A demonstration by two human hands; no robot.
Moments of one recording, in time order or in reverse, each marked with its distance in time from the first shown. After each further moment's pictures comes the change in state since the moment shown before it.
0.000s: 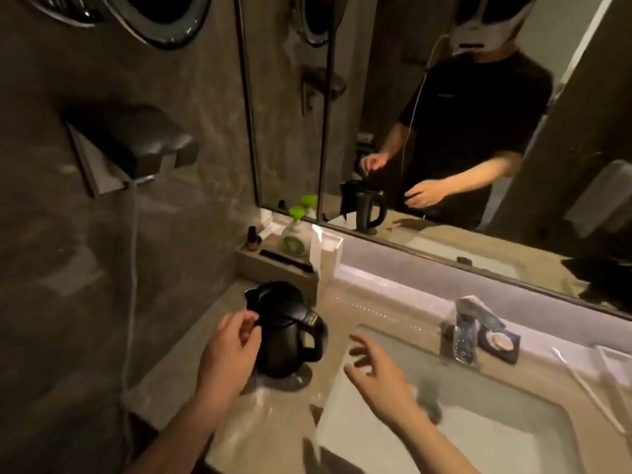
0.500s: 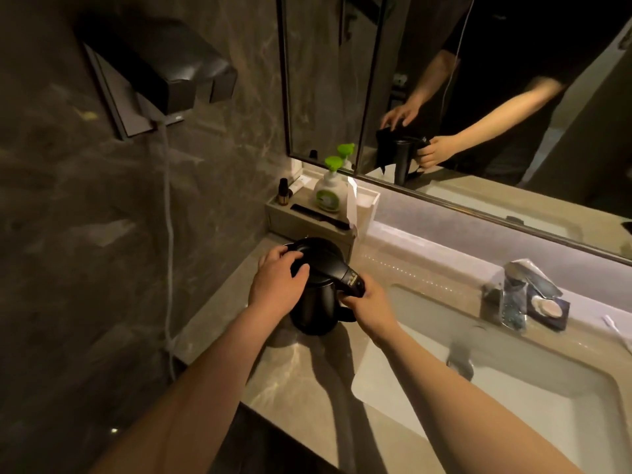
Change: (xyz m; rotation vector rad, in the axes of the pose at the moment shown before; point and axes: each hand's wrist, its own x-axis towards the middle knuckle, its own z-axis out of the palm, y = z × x) left_hand 0.065 -0.010 0.015 0.304 -0.211 0.004; right_hand 0.079 -0.015 0.078 0.233 -0.047 0.126
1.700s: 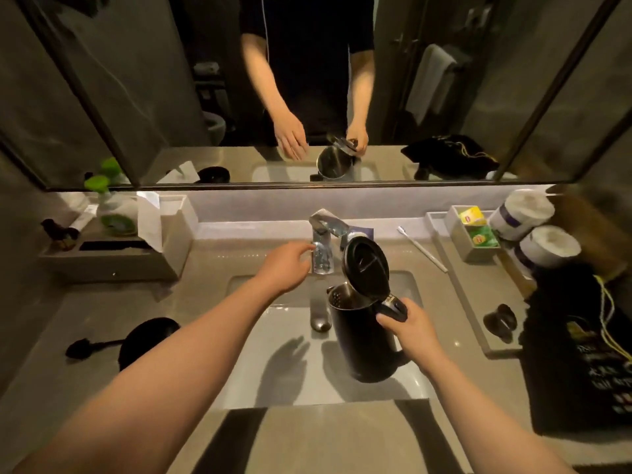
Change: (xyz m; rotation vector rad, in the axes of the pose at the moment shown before) left_hand -0.027 0.254 0.211 0.033 -0.552 0.544; right_hand -0.179 0.159 -0.283 -0.001 0.578 0.288
